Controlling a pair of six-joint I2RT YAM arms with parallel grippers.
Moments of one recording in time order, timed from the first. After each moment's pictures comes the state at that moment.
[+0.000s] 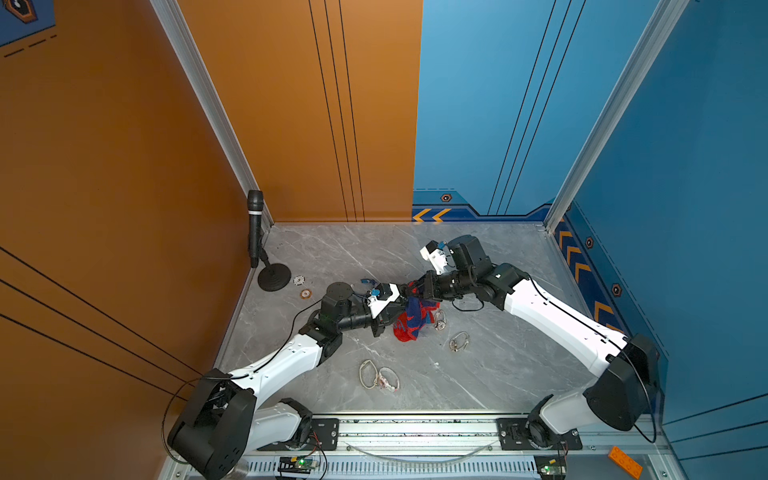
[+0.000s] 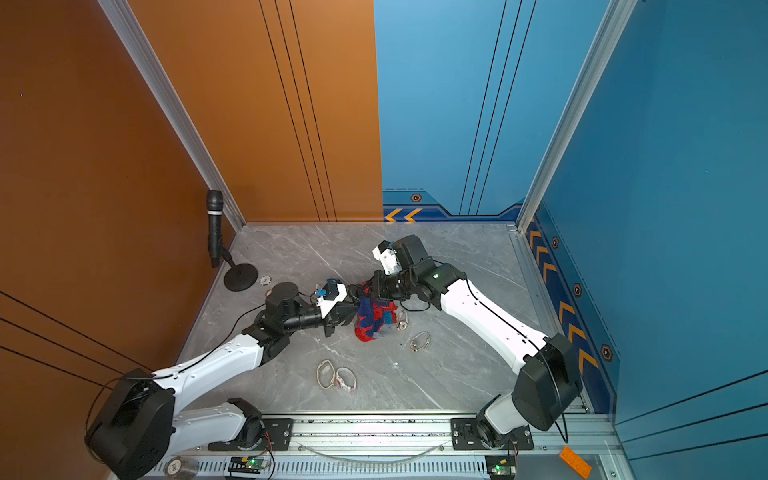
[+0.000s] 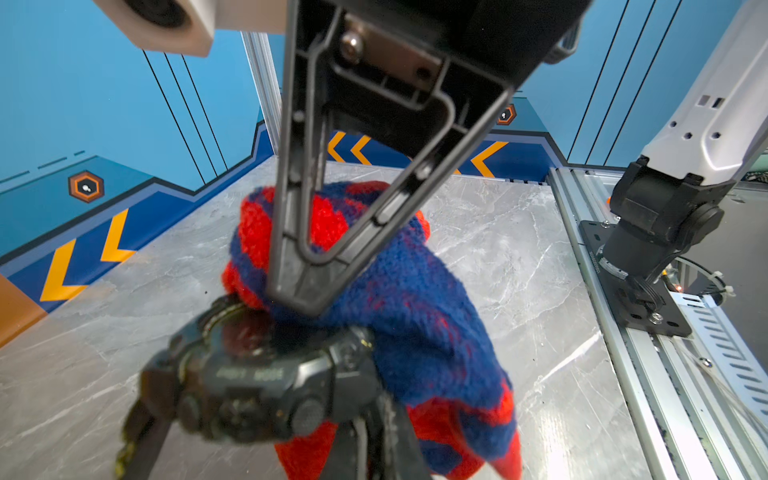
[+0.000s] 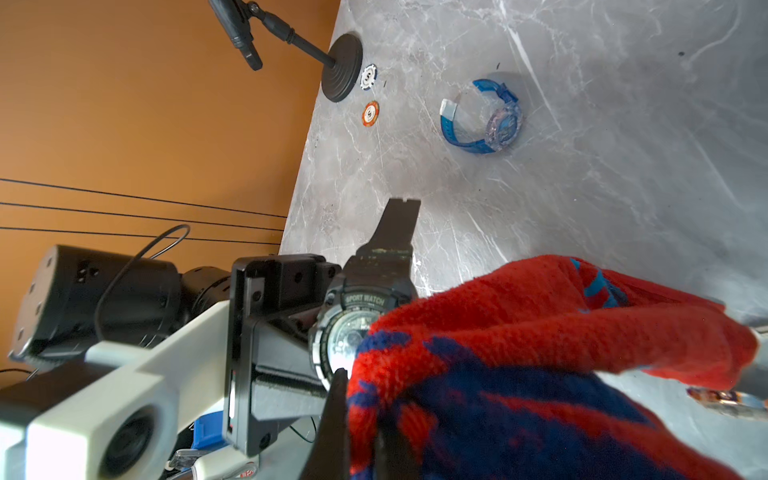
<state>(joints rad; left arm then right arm) -0.50 1.22 0.56 0.39 0.71 0.22 0.64 1.52 1.32 -0.54 -0.56 0.64</state>
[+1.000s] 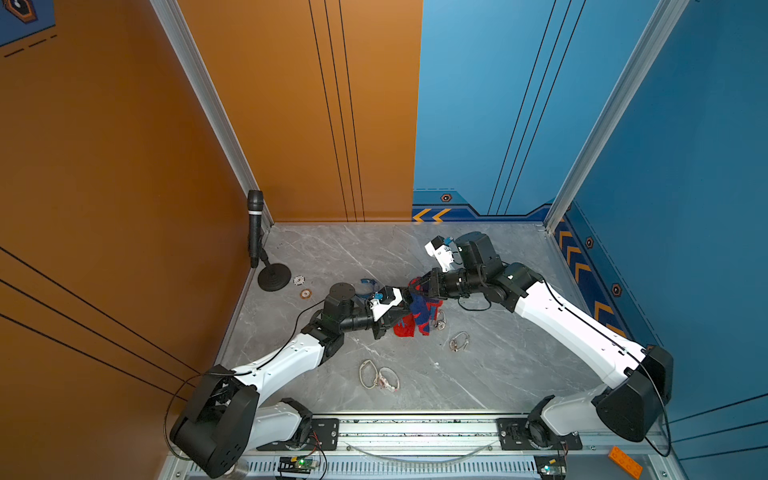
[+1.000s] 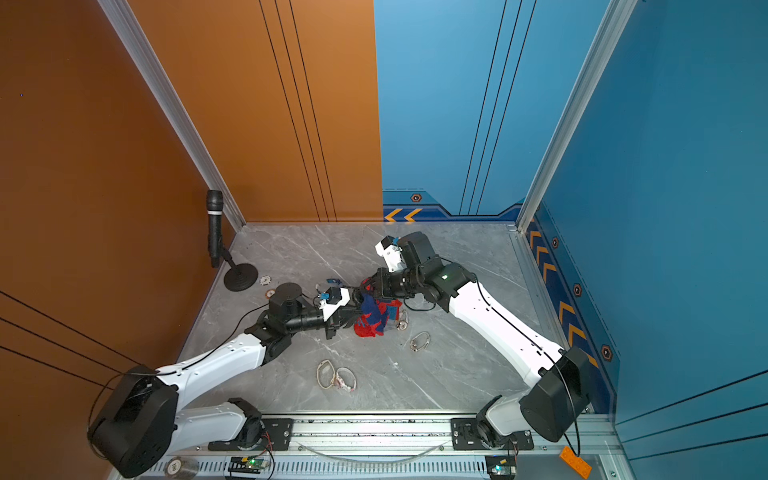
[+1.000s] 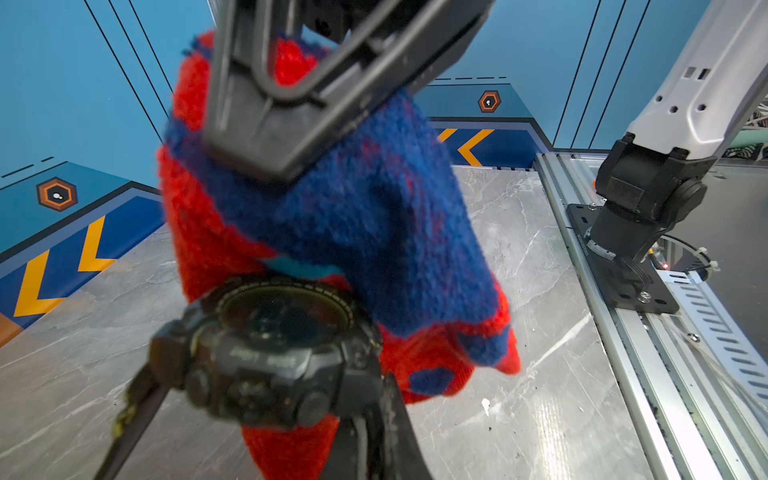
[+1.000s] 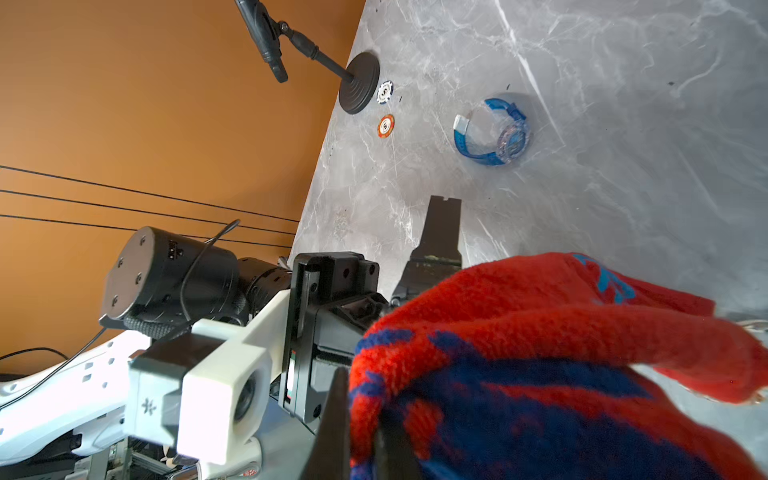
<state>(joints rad) -0.51 1.24 0.56 0.39 0.74 0.27 0.65 1.45 1.35 -0.59 -0.54 0.64</state>
